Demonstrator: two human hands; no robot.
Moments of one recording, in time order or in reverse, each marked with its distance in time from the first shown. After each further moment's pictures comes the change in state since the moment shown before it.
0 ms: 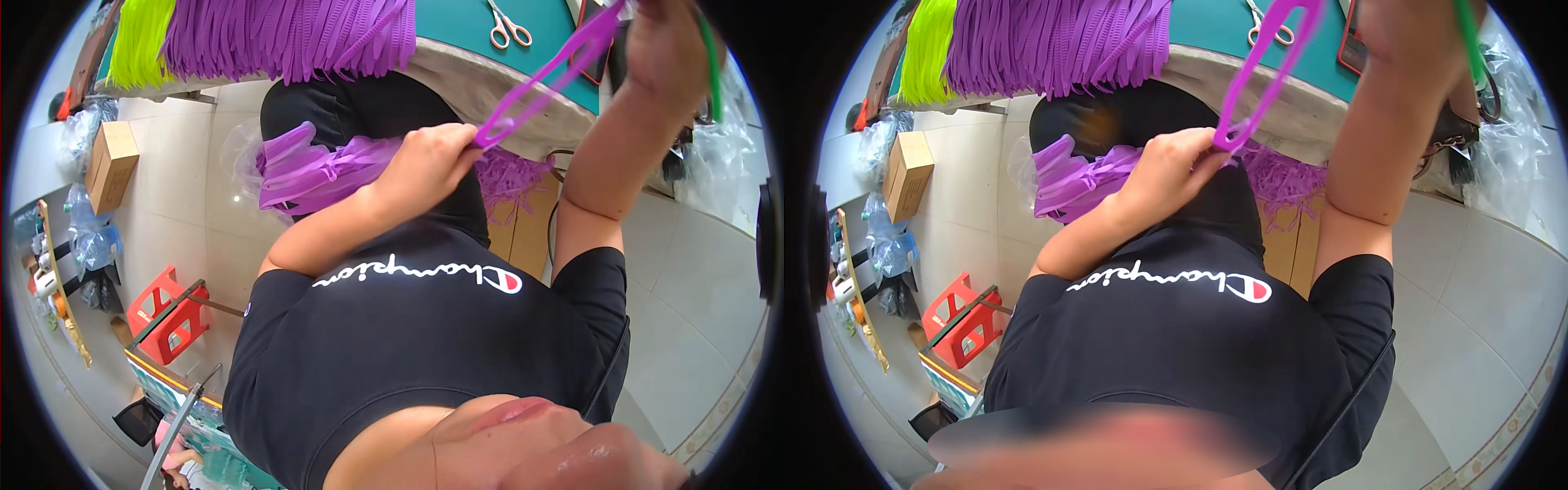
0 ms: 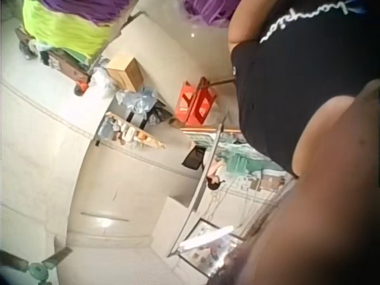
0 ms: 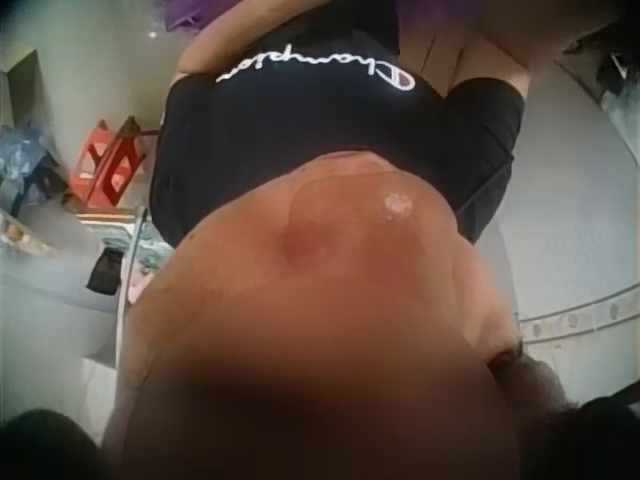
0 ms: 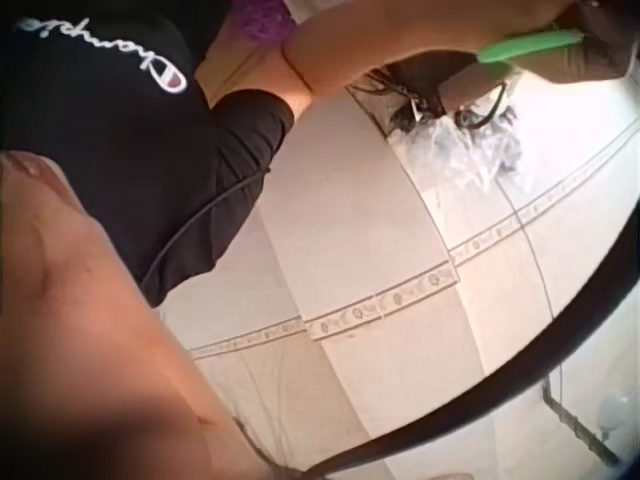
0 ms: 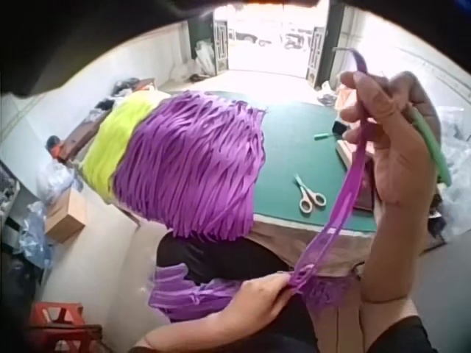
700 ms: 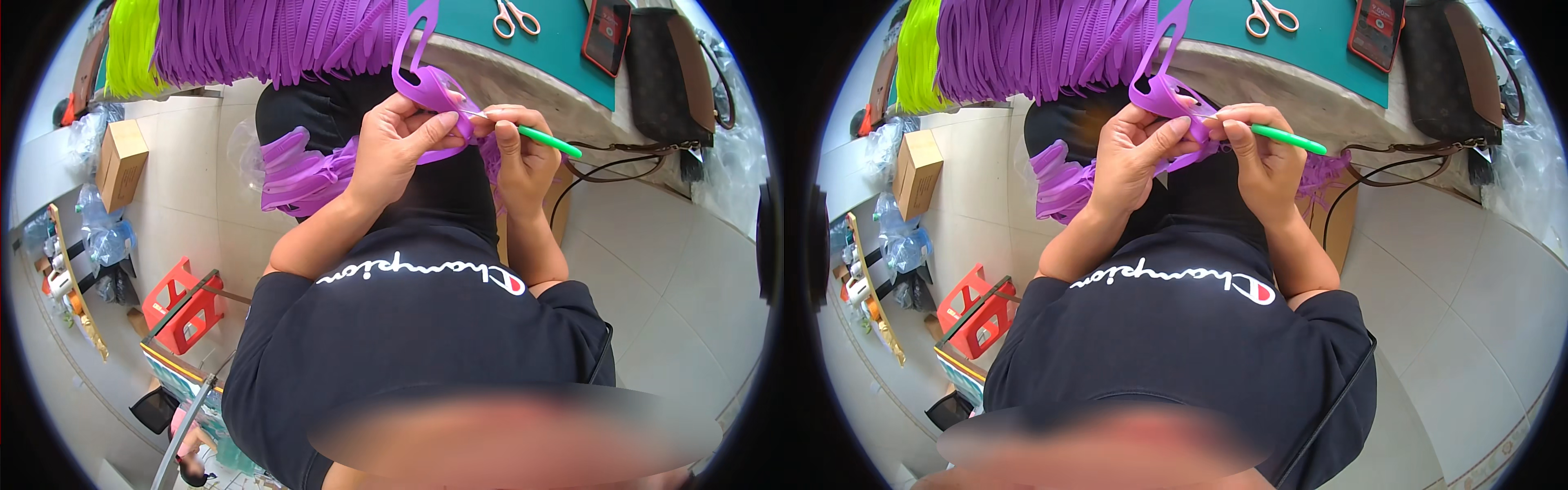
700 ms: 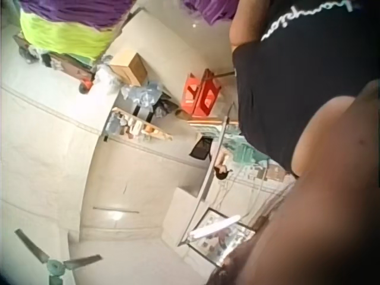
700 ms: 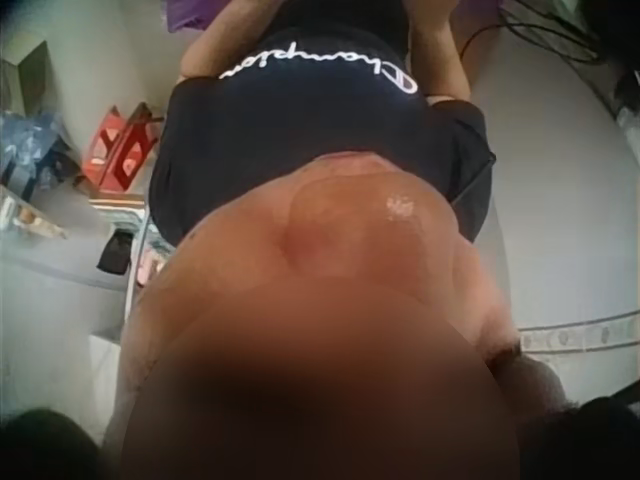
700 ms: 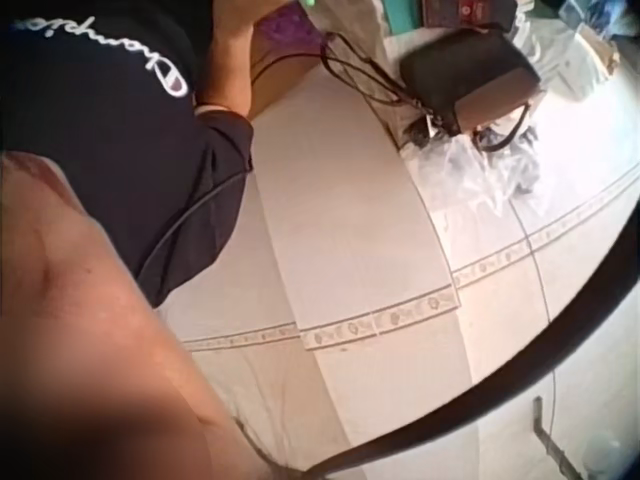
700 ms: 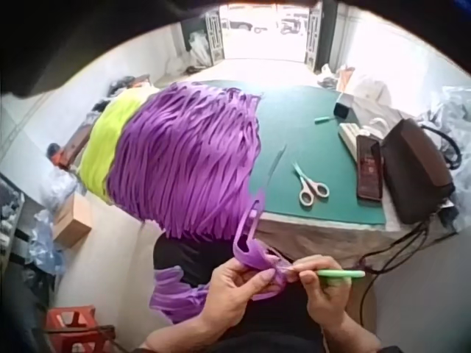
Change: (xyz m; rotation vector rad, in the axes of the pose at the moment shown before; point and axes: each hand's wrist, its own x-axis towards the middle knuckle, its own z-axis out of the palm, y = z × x) left_hand 0.004 -0.019 0.002 -1.122 0.332 -0.357; right_hand -0.210 0.044 0.017 0.206 0.060 0.493
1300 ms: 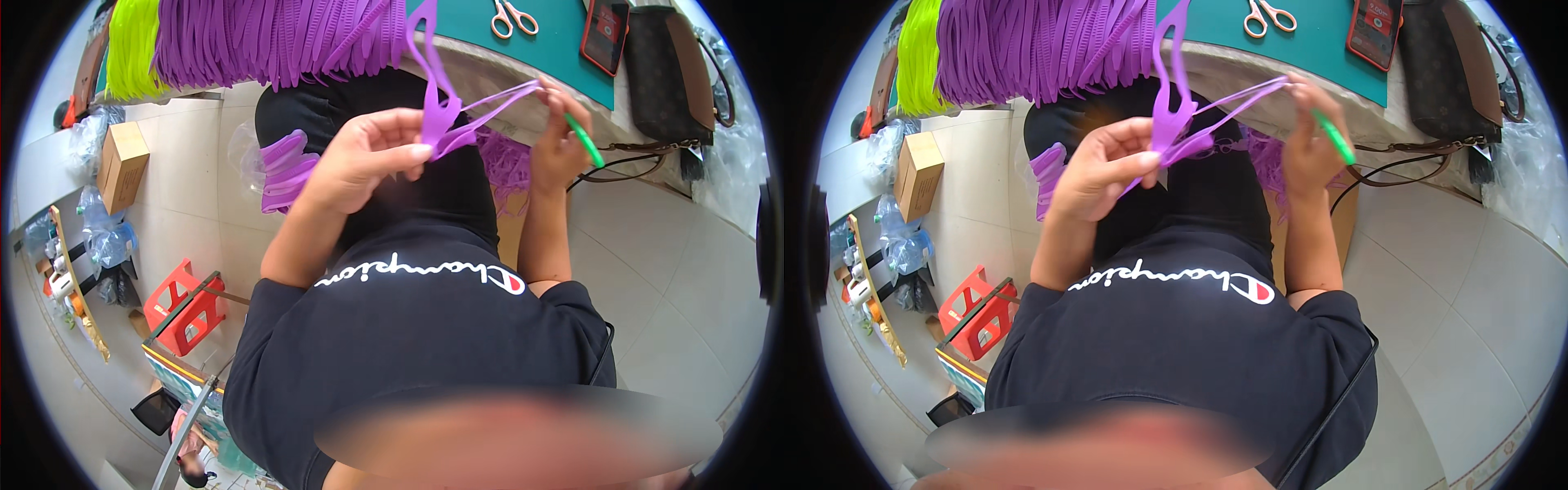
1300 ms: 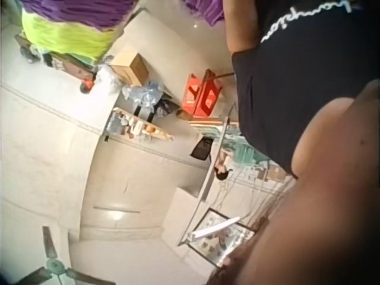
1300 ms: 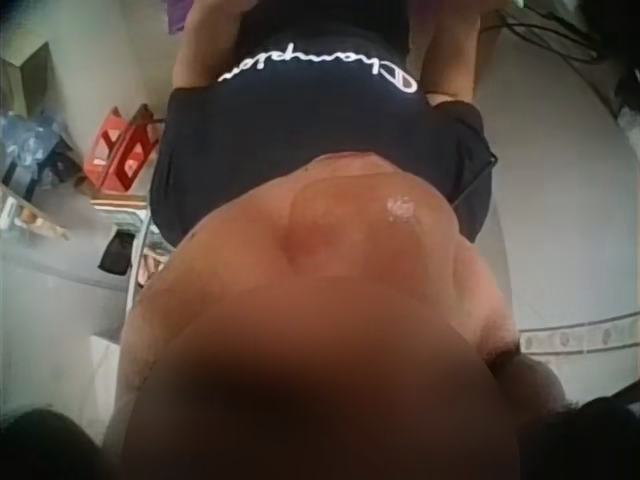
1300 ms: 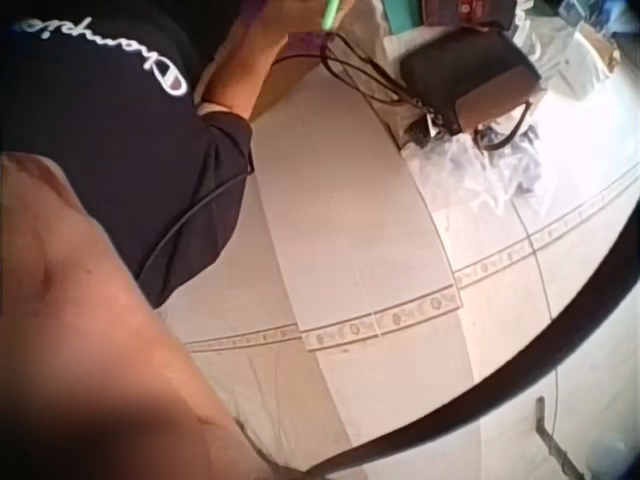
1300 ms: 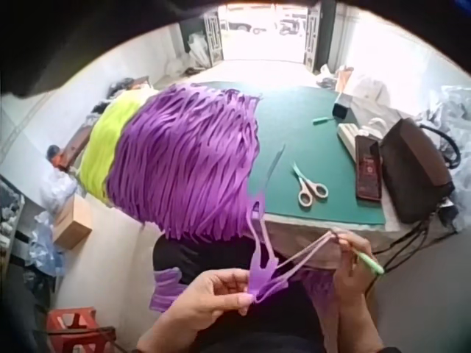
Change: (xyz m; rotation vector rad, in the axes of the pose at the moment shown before) left_hand -0.013 0.029 -0.030 0.021 -0.176 -0.296; right_hand 0.024 0.020 -0.046 -0.586 0.287 -0.357
